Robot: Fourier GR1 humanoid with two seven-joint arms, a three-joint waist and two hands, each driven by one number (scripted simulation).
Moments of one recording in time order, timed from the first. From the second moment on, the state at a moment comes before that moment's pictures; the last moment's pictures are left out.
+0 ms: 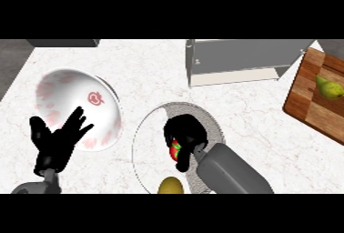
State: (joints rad) left arm -0.03 0.25 0.01 -1.39 0.21 0.05 0.27; right arm -0.56 -0.03 0.67 -1.09 0.65 0.13 0.36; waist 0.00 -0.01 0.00
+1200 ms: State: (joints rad) left arm -0.04 0.24 0.05 -1.36 0.19 0.03 0.25; right arm -0.73 -0.19 0.19 -1.99 0.54 0.35 0.91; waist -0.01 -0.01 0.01
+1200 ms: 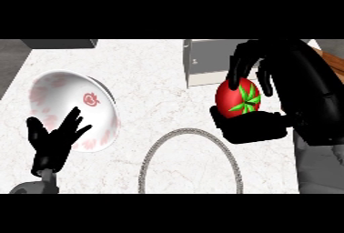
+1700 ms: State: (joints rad) left arm -0.06 0.23 0.04 -1.37 0.18 0.03 0.29; right arm -1.02 -0.30 -0.07 -1.77 0.45 0.39 0.92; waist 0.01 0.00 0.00
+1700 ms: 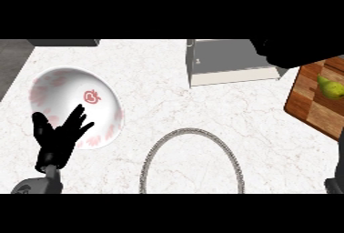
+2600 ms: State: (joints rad) left arm -0.06 0.20 0.03 -1.39 0.15 0.02 0.28; right arm -1.27 -0.47 -0.15 -1.08 0.52 0.36 0.50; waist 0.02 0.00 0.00
